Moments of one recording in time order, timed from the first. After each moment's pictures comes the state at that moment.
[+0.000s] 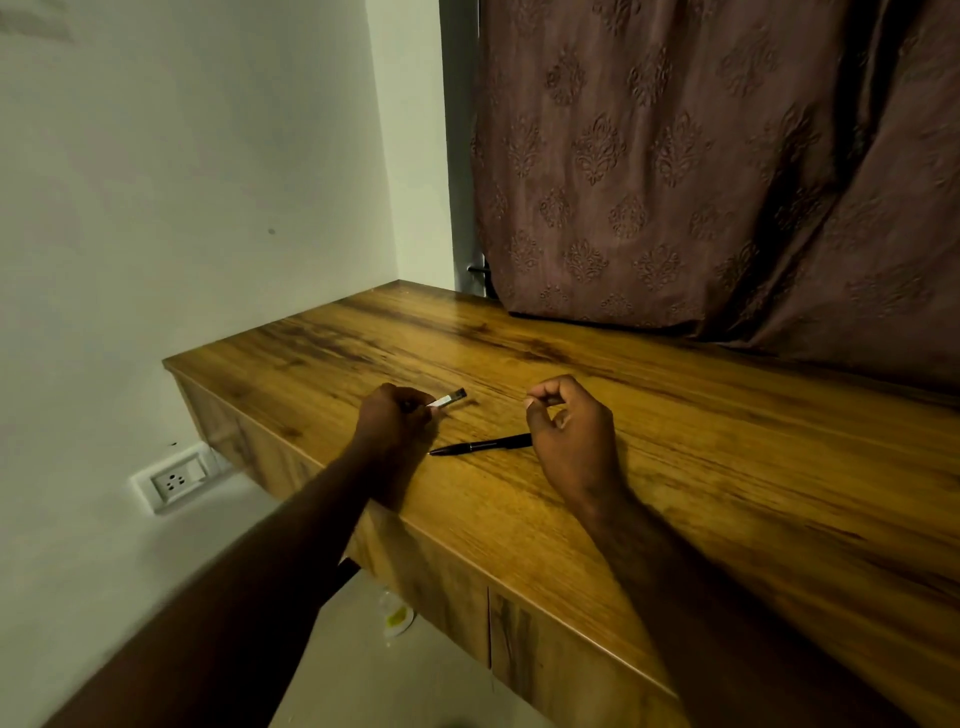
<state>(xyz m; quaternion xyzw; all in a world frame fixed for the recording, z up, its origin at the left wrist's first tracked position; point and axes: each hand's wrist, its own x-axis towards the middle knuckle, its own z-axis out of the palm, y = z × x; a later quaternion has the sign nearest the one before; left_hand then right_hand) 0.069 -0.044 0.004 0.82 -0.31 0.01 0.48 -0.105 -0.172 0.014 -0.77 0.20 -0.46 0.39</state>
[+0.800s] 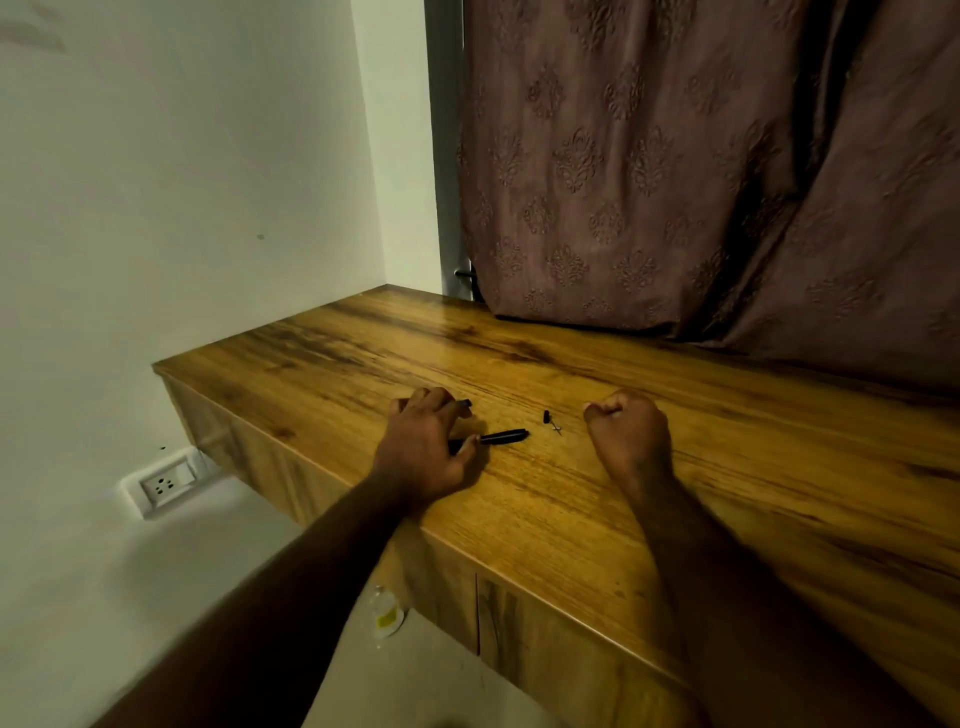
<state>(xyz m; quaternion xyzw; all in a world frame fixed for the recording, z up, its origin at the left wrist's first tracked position) 0.012 -0.045 0.002 0.80 -0.51 0.22 0.22 -0.142 -0.229 0.011 -0.75 0.43 -0.38 0.33</state>
